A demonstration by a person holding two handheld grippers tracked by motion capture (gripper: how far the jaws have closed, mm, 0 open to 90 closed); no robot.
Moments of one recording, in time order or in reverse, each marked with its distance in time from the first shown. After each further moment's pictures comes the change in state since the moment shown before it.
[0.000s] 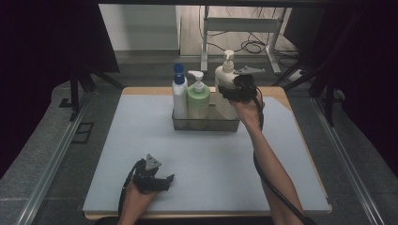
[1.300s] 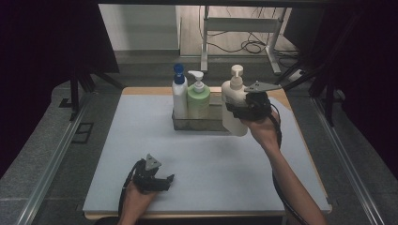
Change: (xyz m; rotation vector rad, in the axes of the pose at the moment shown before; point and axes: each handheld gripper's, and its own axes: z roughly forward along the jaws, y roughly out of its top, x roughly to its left) left arm 0.000 0.000 0.000 -0.003 0.002 0.000; right arm 0.020 -0.024 -0.077 0.028 0.068 -0.073
